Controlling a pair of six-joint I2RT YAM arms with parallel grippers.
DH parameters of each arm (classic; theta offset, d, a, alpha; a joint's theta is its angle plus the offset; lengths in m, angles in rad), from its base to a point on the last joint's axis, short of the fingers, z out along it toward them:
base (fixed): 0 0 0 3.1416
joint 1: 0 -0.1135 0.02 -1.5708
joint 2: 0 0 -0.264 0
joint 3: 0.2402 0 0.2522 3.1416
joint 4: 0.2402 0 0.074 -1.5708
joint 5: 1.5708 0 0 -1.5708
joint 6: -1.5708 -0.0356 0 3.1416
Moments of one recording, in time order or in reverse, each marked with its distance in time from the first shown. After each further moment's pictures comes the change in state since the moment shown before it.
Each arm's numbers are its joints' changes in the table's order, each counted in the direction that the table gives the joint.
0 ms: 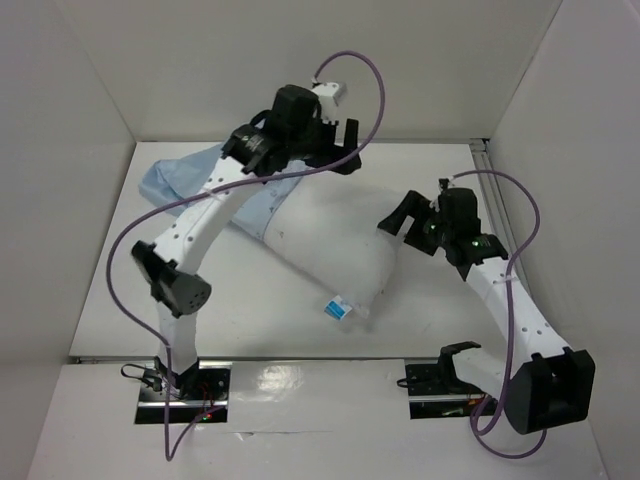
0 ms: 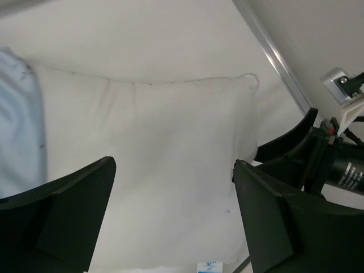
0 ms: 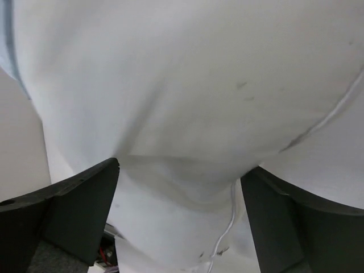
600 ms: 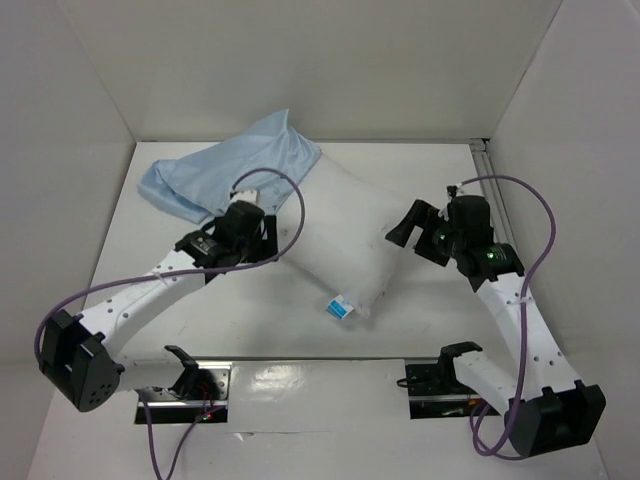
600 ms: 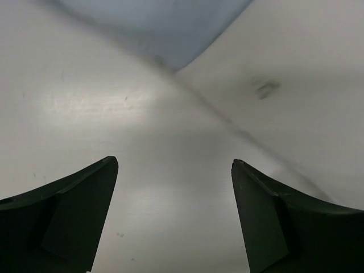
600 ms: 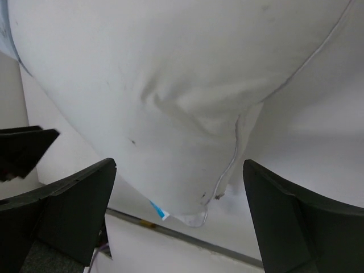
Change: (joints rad) left arm -0.035 0.782 -1.299 -0.269 -0.476 0.217; right arm 0.010 0.109 0.096 0.234 0.037 0.075
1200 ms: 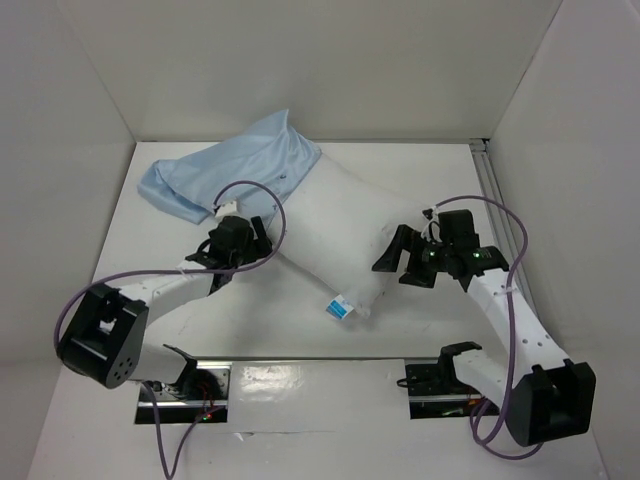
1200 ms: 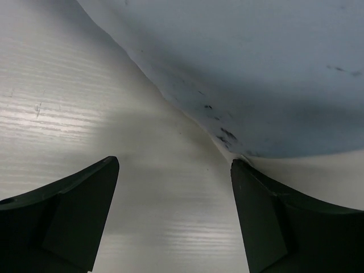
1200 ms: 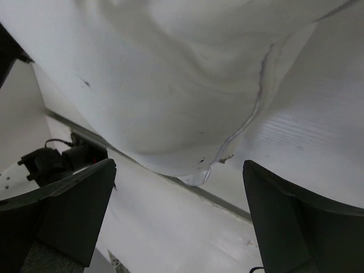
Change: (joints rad) left arm -0.167 -0.113 -0.414 -0.653 0.051 0.117; right arm 0.001 -0.031 -0.146 0.048 -0.246 0.060
